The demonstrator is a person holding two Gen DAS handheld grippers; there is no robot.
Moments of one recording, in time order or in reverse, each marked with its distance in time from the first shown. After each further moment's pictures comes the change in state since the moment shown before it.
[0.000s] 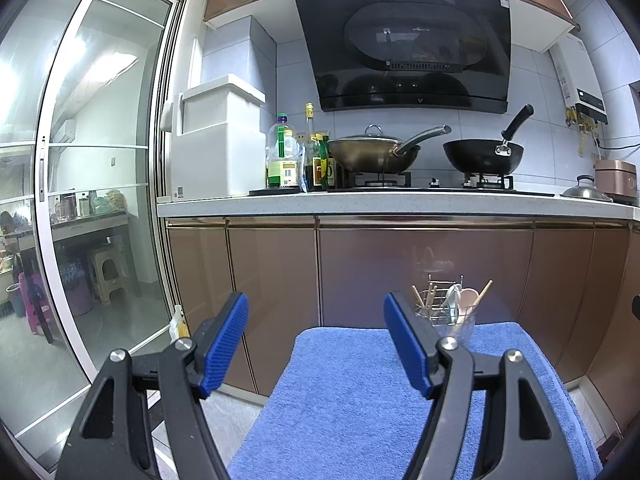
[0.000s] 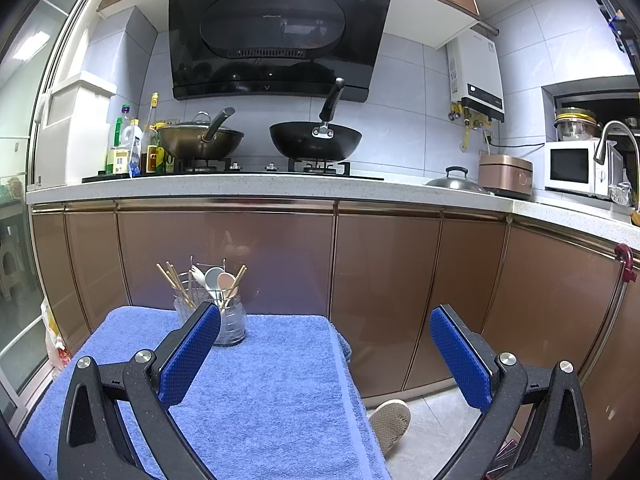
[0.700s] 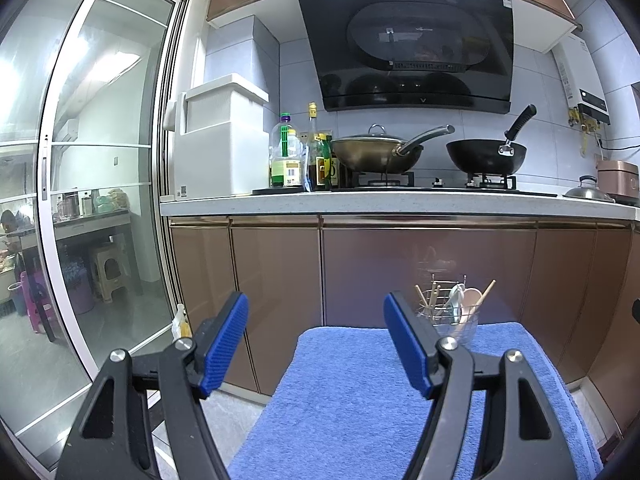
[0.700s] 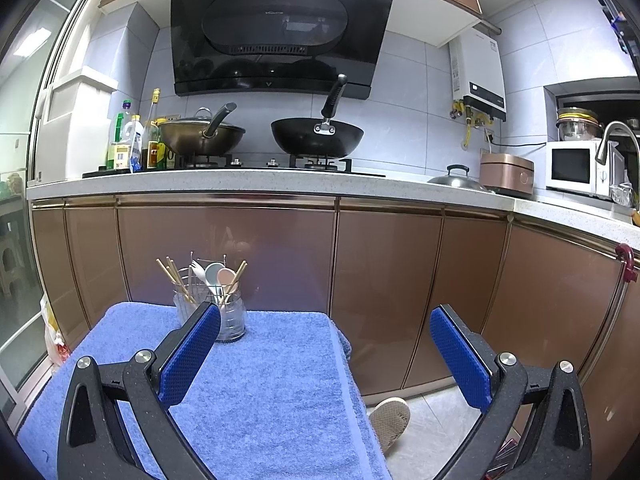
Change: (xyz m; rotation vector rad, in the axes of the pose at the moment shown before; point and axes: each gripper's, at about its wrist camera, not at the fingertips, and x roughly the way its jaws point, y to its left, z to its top) left arm 0.001 0.002 -0.002 -0.003 0.002 0.006; right arm 0.001 0.002 -0.005 -0.007 0.008 -0.001
